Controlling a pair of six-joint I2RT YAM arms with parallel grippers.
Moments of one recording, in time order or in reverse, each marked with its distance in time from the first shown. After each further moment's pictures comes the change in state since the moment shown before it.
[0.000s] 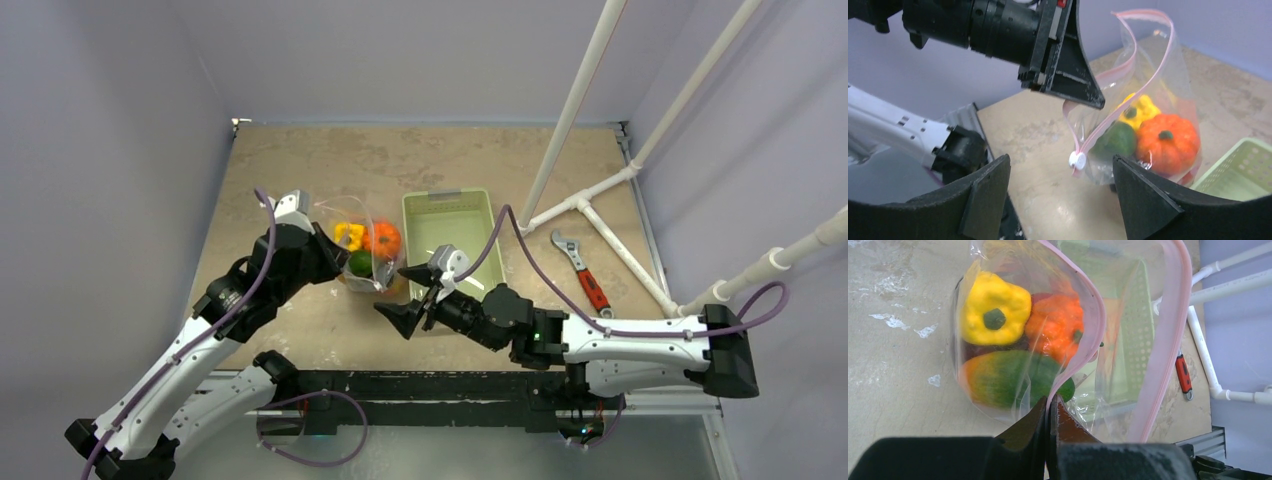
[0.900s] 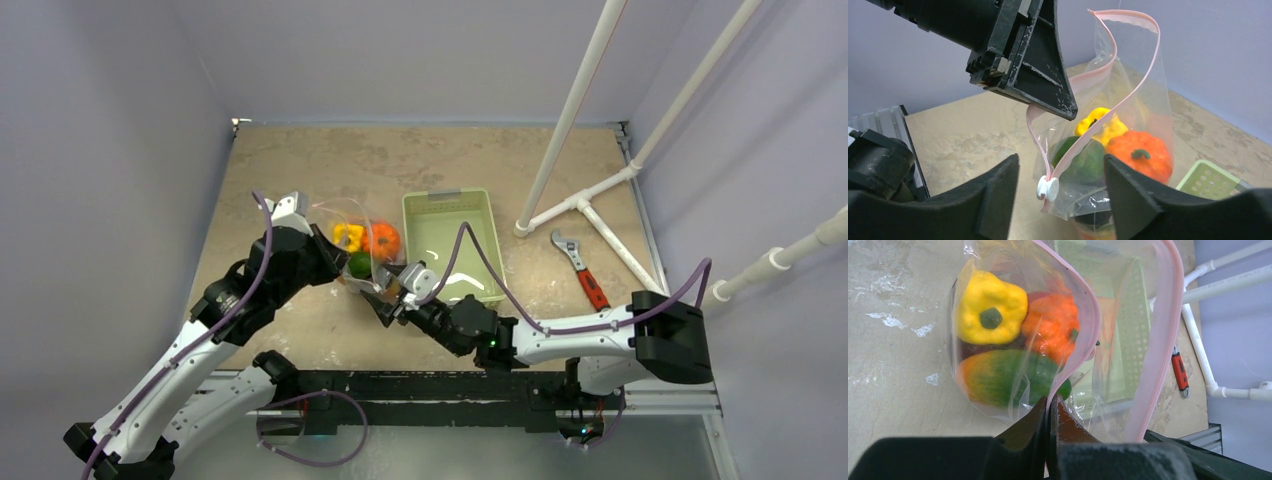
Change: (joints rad) left arm 0.000 -0.023 -0.009 -0.001 0.014 0.000; right arm 0.024 0.293 -0.062 0.467 0.157 -0.284
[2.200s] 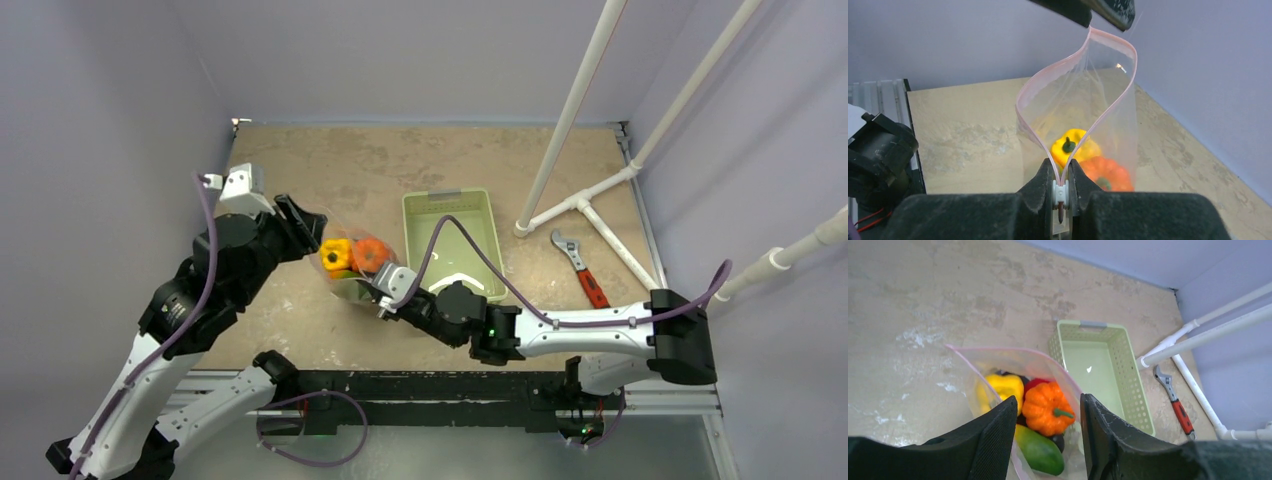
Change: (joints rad) left arm 0.000 0.011 0.283 -0.099 -0.183 0.162; right arm 0.000 0.000 0.178 -0.275 -0.094 -0.126
